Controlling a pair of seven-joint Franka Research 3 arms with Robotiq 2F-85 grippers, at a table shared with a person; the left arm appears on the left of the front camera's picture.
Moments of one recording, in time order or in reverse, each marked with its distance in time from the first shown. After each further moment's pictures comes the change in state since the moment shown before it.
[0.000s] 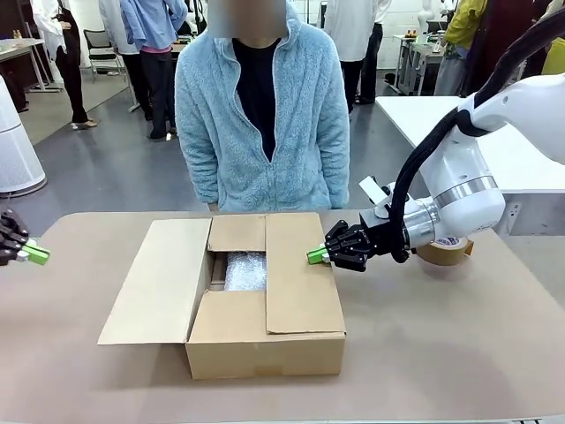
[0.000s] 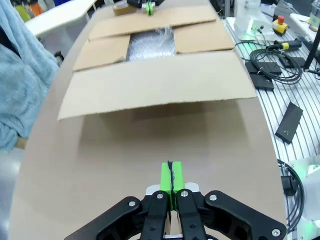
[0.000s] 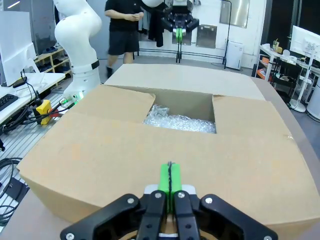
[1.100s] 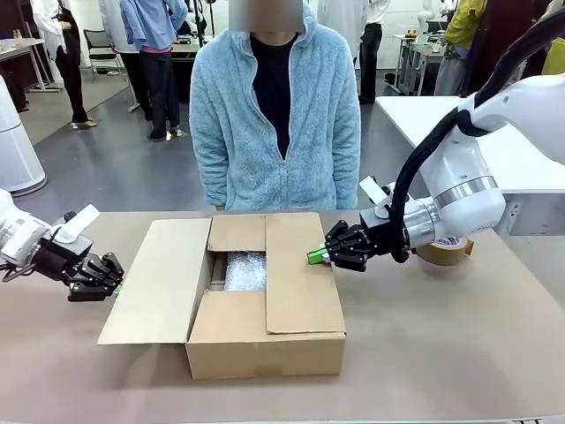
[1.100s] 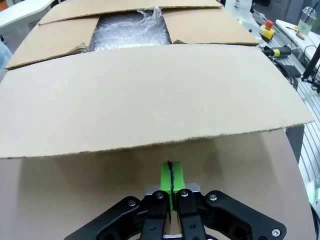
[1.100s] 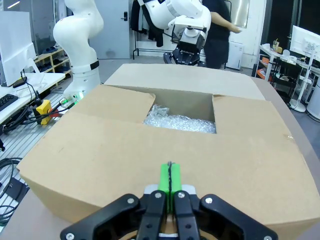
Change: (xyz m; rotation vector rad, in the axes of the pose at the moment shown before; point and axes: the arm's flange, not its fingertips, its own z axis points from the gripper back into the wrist) left arm -0.017 0.037 -0.155 -0.201 -0.045 0.057; right arm 0.000 0.000 0.000 0.000 0.000 0.000
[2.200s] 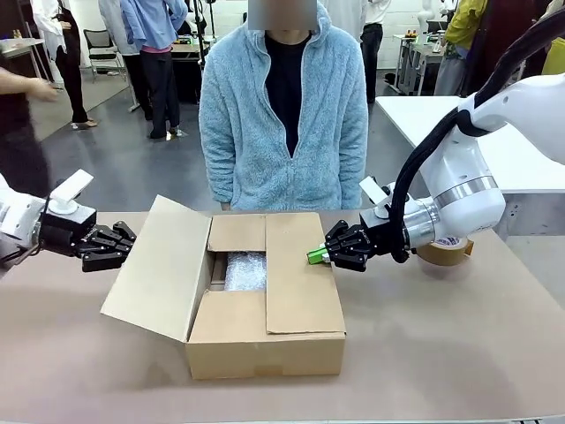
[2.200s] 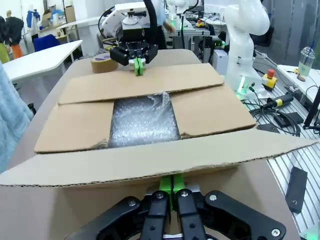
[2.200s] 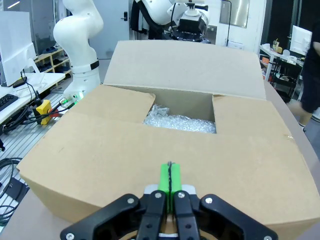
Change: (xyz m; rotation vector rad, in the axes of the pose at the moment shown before) left arm 0.059 -0.003 0.002 0.021 -0.255 -0.069; right arm 0.000 0.000 0.000 0.000 0.000 0.000
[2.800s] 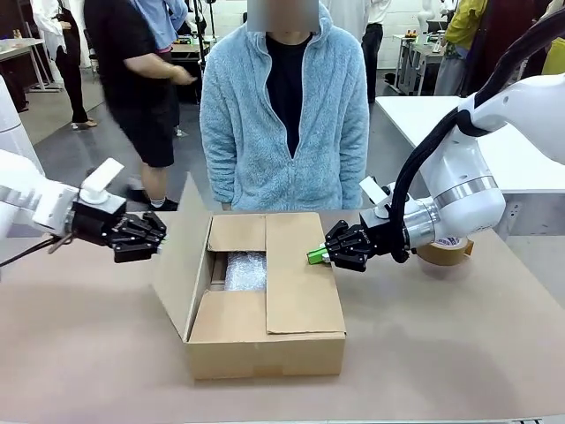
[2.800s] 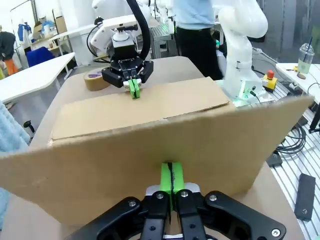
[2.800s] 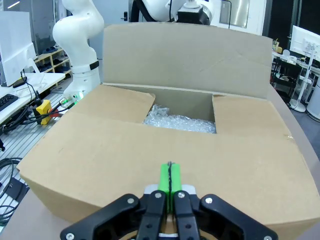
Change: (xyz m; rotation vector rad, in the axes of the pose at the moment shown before) left arm 0.036 0.012 -0.051 -0.033 0.005 -0.073; right arm 0.000 0.000 0.000 0.000 0.000 0.000
